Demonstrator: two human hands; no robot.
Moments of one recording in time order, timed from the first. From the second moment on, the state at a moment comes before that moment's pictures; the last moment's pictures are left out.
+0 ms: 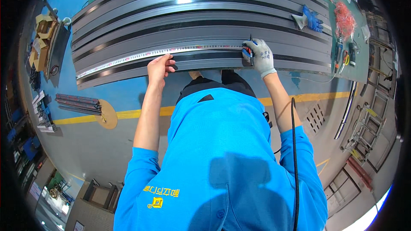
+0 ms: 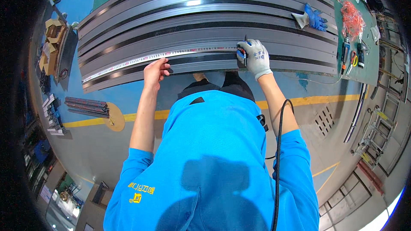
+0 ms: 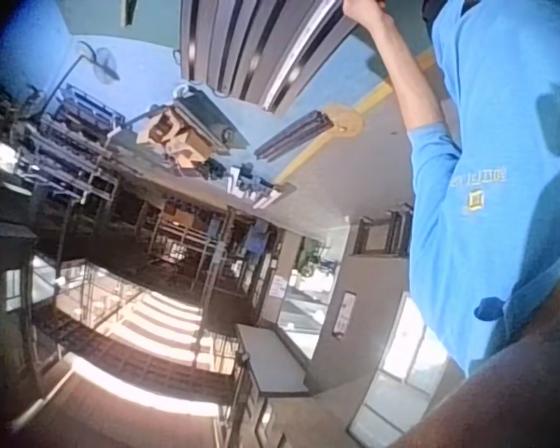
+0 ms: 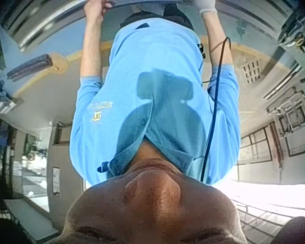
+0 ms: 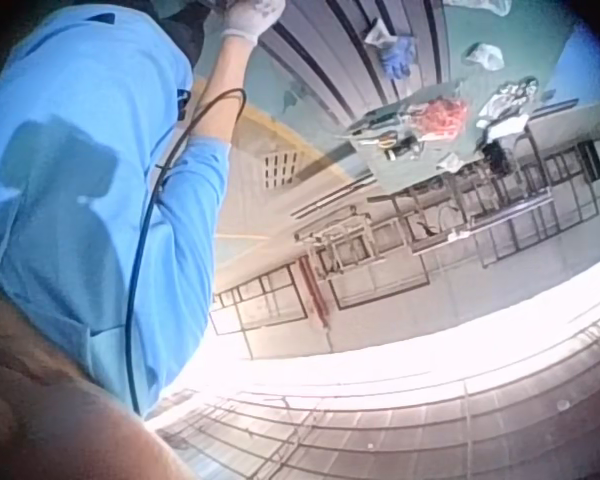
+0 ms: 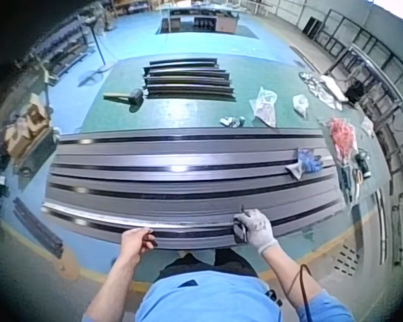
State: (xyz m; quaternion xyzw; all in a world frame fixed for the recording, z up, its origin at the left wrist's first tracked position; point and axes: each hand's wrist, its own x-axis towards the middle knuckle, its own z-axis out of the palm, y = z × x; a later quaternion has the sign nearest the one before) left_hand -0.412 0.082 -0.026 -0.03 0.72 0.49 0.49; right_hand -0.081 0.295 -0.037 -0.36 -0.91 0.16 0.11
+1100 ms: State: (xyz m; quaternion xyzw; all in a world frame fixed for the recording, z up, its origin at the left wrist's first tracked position) left_hand -0.309 0.143 0.037 0.17 0.56 0.63 0.51; right_hand -0.145 0.196 0.075 -0.41 -0.39 0.79 0.24
